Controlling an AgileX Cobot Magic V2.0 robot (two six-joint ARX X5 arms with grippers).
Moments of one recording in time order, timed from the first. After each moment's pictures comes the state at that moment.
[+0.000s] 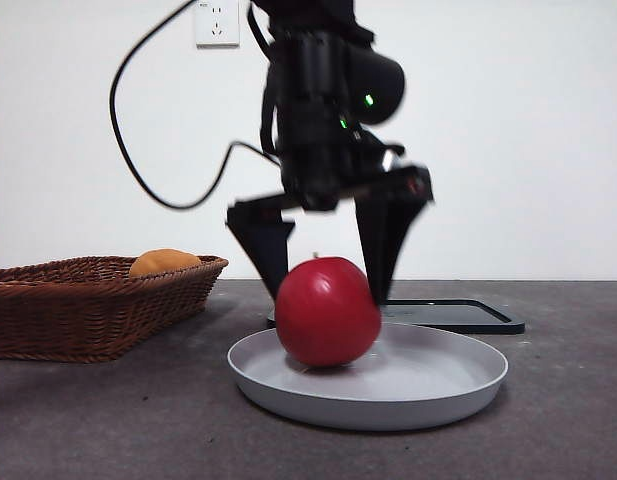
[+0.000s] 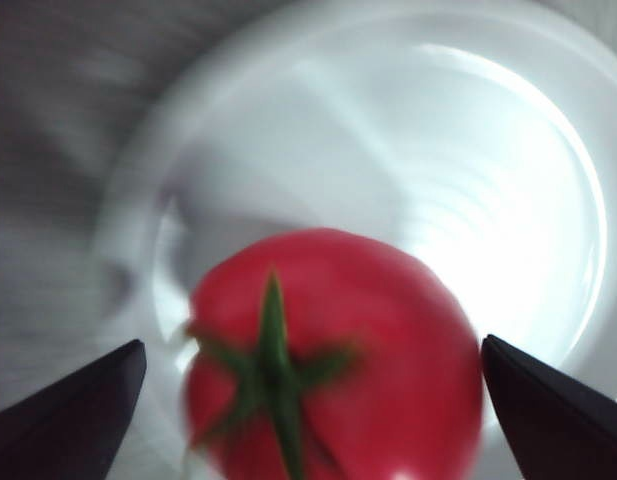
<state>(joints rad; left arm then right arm) -0.76 2.23 2.02 -1.27 0.08 -0.06 0.25 0.88 1.08 -0.74 -0.26 0.10</state>
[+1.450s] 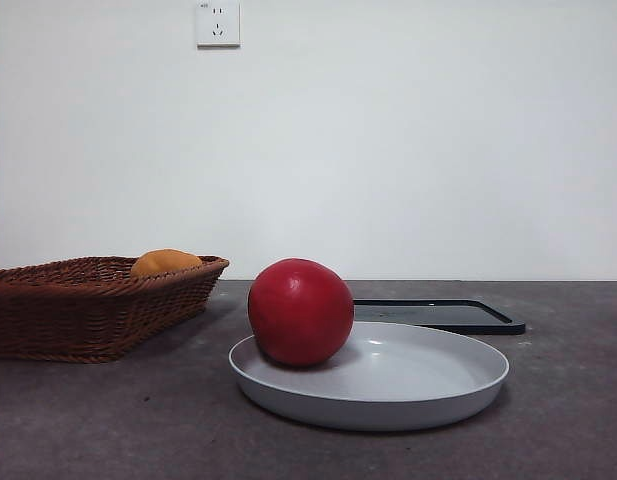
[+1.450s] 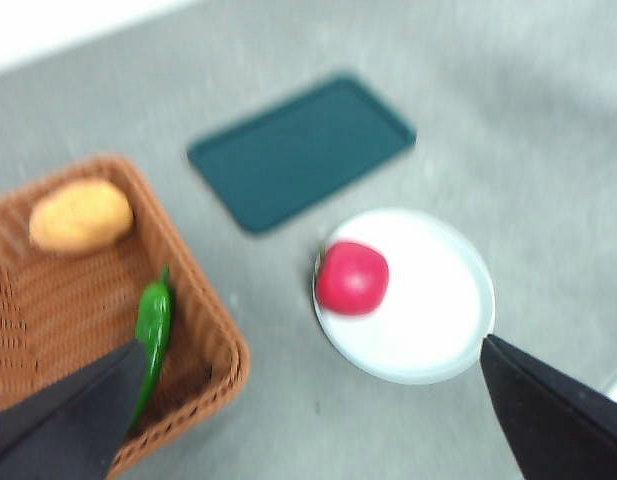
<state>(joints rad) -0.58 0.83 1.27 -0.96 0.08 0.04 0.25 0.88 1.08 -0.77 -0.26 0.10</state>
